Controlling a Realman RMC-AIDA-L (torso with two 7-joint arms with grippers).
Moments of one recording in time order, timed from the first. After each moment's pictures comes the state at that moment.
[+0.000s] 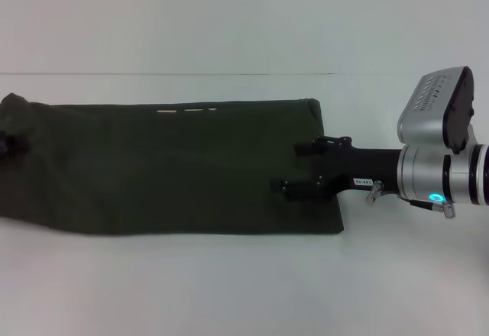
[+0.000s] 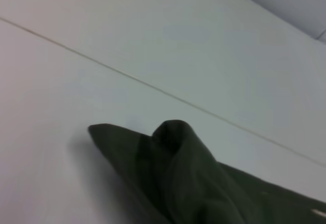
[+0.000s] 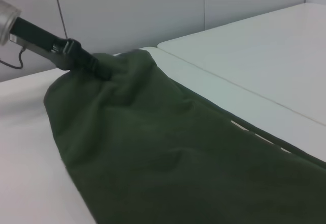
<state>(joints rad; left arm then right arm) -0.52 -1.93 0.63 0.60 2.13 0.94 -2.21 0.70 2.09 -1.02 -0.46 -1.82 -1.06 1.32</state>
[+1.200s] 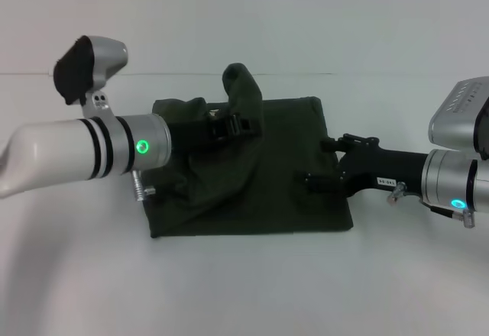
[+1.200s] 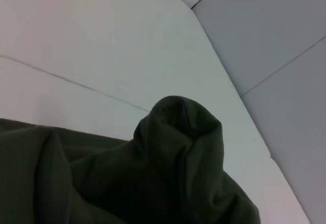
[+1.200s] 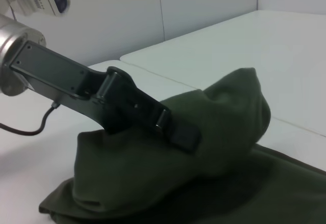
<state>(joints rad) -0.73 -2.17 0.99 0.60 1.89 0.94 -2.31 0.64 2.09 -0.97 -0.48 -1.78 -1.05 1.31</state>
